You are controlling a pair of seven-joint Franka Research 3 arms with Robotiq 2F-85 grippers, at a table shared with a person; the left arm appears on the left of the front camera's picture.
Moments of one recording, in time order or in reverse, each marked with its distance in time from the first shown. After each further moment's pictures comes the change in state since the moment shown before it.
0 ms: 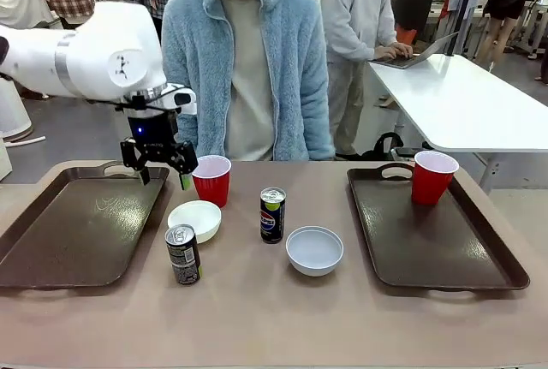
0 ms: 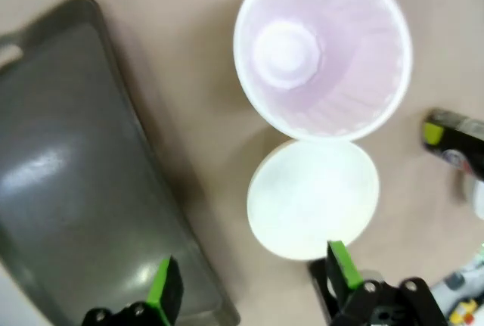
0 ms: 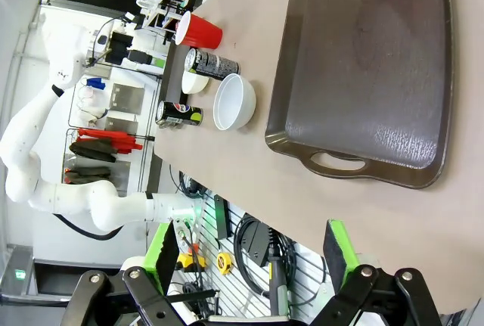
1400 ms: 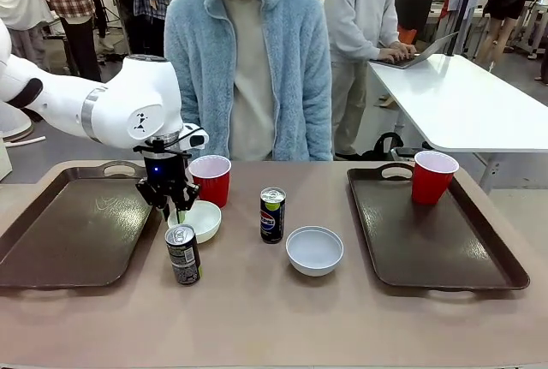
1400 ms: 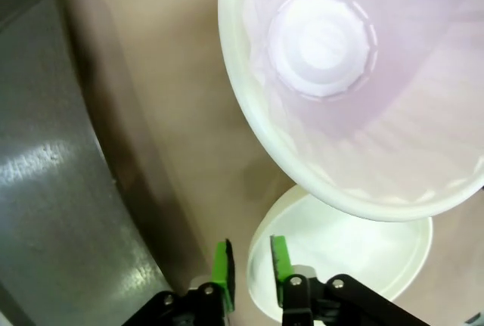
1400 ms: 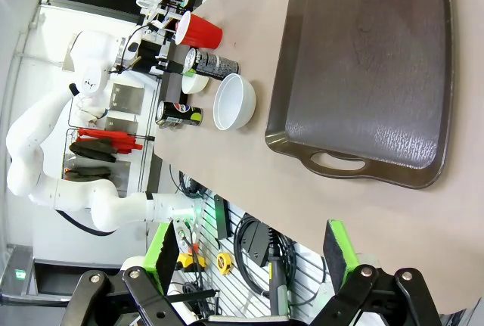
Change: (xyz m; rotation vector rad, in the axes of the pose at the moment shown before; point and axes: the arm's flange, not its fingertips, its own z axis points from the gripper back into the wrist) left arm -0.002 -0.013 -0.074 0.074 0.006 0.045; right arm 0.000 0.000 0.000 0.000 0.000 0.000
